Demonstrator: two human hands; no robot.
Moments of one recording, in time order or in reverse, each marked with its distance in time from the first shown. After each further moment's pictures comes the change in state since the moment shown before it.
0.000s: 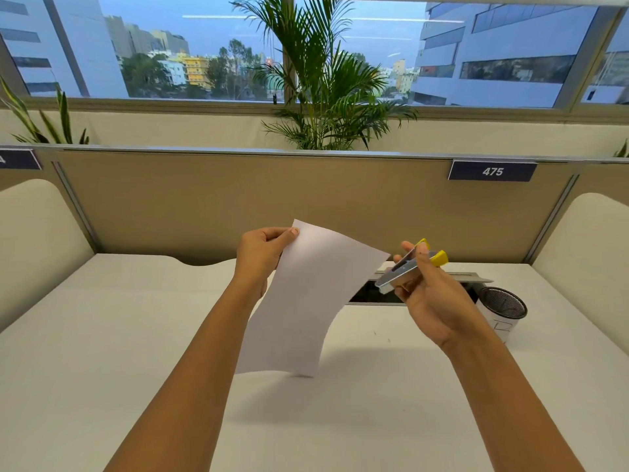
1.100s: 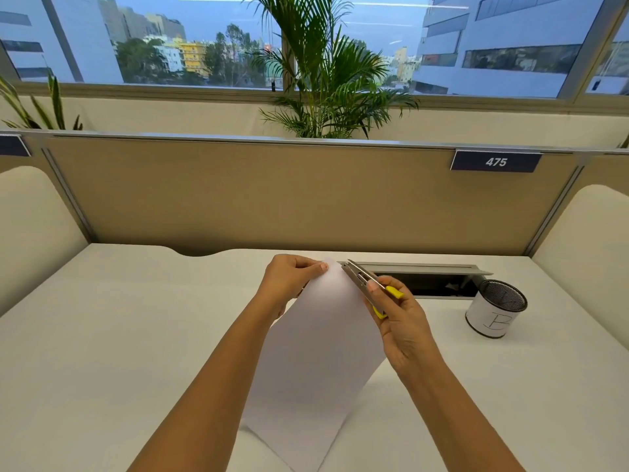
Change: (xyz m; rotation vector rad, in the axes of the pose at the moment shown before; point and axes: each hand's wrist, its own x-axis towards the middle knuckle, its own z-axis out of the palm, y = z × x) left_hand -0.012 -0.043 0.023 0.210 -0.232 -0.147; right_hand -0.005 0.067 -0.003 -0.026 0.121 -0.015
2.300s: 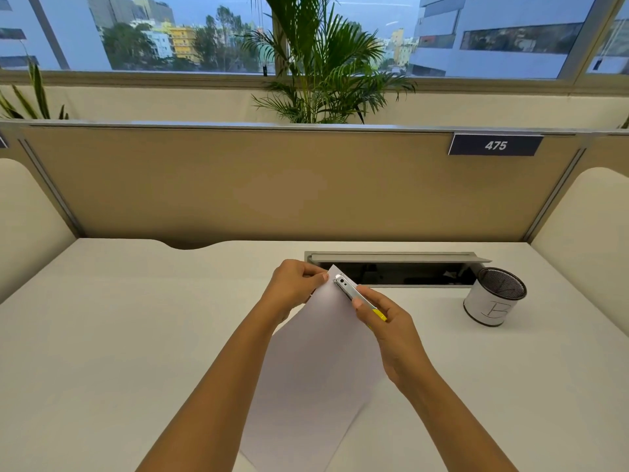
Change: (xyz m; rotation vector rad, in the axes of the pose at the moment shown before) left_hand 0.009 -0.018 0.021 0.189 -0.062 -0.041; right_hand 0.007 0.031 -0.022 -0.455 -0.043 -0.030
